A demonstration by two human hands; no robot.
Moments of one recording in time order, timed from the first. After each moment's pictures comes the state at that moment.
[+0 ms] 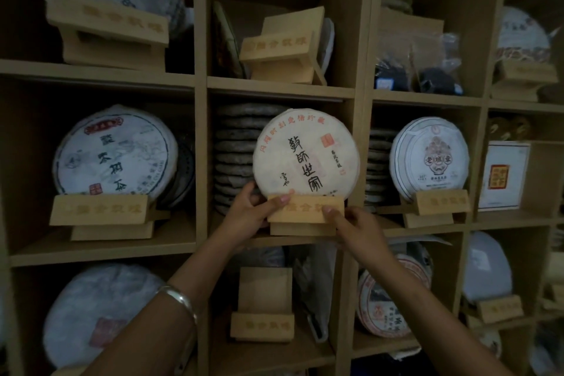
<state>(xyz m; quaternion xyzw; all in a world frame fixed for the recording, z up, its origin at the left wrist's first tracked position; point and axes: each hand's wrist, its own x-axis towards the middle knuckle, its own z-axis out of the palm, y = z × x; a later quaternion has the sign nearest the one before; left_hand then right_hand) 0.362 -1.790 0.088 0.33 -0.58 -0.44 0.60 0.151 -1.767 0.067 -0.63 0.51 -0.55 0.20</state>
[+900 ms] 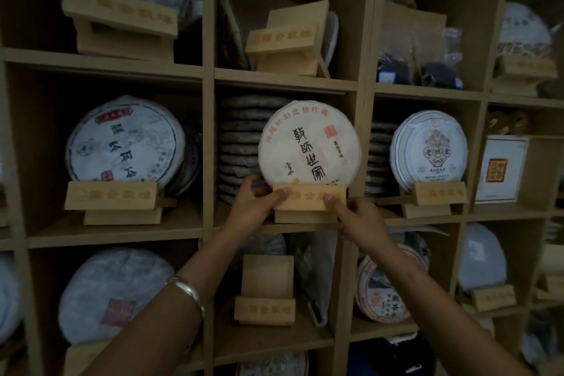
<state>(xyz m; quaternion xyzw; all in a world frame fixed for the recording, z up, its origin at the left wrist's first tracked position) 0.358 -1.778 0.084 0.37 -0.55 -0.40 0.63 0.149 -1.768 0.069 -0.62 0.55 -0.53 0.17</state>
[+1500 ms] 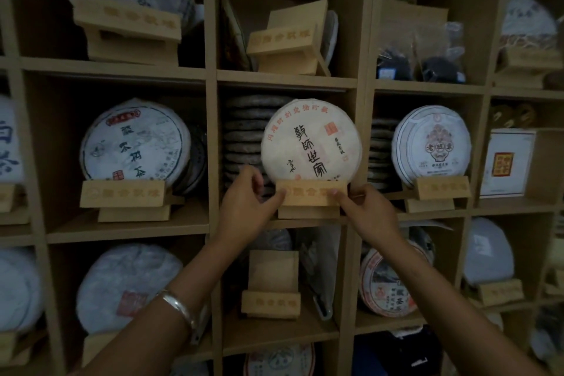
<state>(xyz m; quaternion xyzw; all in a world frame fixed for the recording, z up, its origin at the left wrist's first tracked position) 0.375 -1.745 0.079 0.44 -0.66 -0.02 0.60 0.142 -1.762 0.073 -0.62 0.58 -0.53 0.06</state>
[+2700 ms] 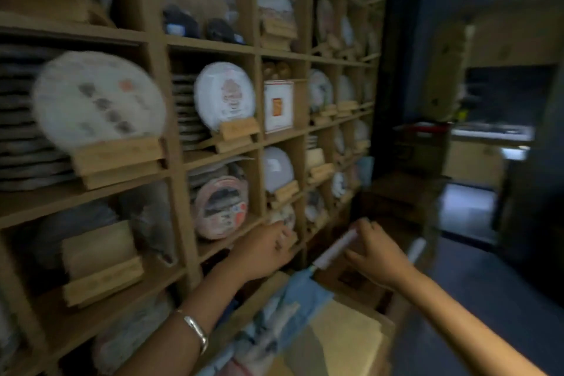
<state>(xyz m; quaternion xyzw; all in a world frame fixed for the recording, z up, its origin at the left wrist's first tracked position) 0.152 -1.614 -0.034 0.20 -0.94 -0.23 0.15 -0.019 -1.428 -0.041 -0.47 0.84 -0.28 -0.02</state>
